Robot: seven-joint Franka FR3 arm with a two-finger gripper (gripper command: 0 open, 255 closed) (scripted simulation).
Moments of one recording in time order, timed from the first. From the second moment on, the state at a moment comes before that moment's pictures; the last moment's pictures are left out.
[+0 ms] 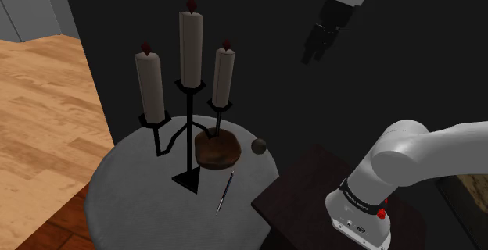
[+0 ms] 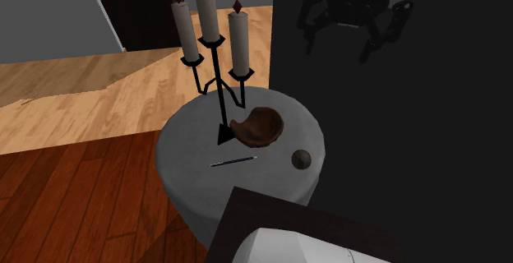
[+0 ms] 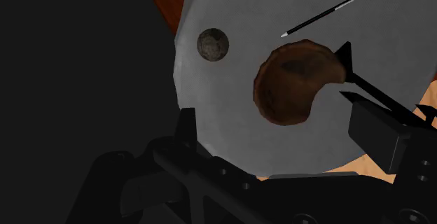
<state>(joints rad) -0.02 -0.81 0.07 -2.31 0.12 1.60 -0.02</state>
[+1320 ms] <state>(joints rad) 0.00 -0.42 0.12 -2.59 0.07 2.11 -0.14</state>
